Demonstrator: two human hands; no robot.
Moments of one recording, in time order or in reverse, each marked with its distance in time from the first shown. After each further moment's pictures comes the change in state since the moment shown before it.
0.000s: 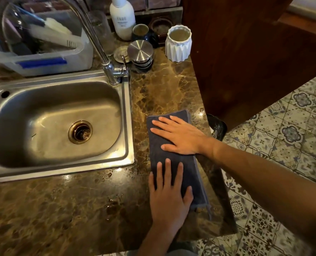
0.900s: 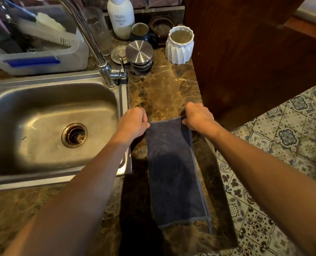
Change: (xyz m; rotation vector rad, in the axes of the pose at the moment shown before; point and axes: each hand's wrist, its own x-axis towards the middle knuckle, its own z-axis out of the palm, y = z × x) left_hand 0.220 -0.087 -0.118 -0.299 -0.101 -0.188; right_hand 0.030 0.043 -0.057 0.304 -0.082 0.936
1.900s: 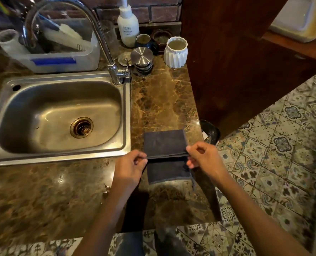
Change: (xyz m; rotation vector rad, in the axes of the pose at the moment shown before) left_hand -0.193 -0.040 0.061 -0.513 0.228 0.100; right_hand -0.174 0.064 0.064 1.155 -0.026 -0.023
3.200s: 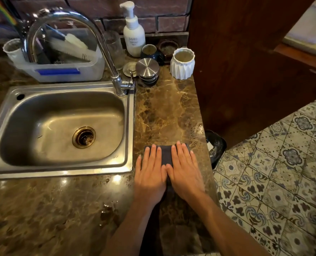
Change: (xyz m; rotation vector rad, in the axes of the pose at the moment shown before) left_hand 0.030 -0.028 0.083 0.739 0.214 0.392; right_hand 0.053 0.044 0.067 -1.164 0.078 -0.453
